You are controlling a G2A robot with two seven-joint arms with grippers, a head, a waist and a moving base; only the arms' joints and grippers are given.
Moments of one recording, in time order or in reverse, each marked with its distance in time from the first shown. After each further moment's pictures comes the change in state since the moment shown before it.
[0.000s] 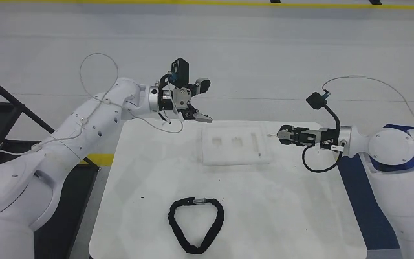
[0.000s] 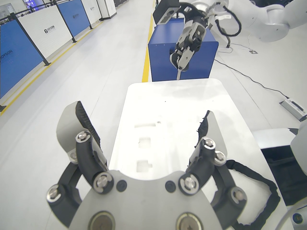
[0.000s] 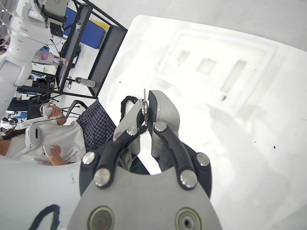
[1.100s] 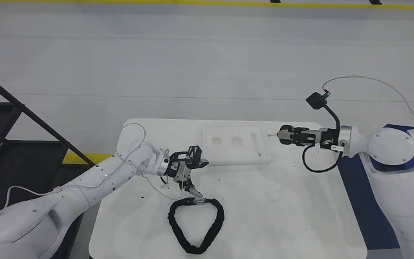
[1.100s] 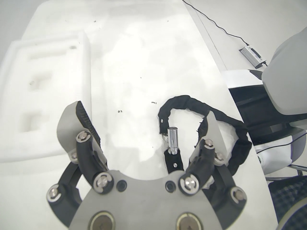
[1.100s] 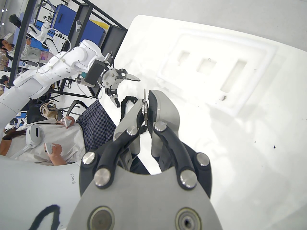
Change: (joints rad) left arm 0.395 0.065 -0.031 -0.121 0.362 -0.034 -0.047; right arm 0.000 0.000 0.000 0.000 0.000 0.000 0.000
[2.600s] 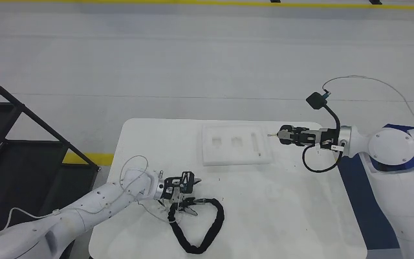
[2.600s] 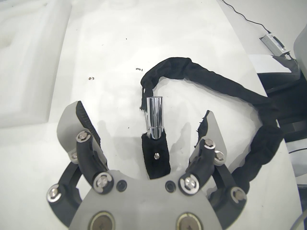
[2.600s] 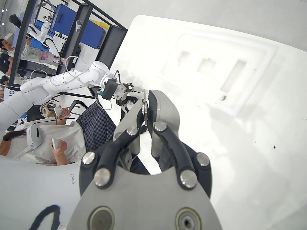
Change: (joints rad) left arm 0.217 0.055 -0.031 -0.012 0.290 0.270 0.240; right arm 0.000 0.000 0.000 0.000 0.000 0.000 0.000
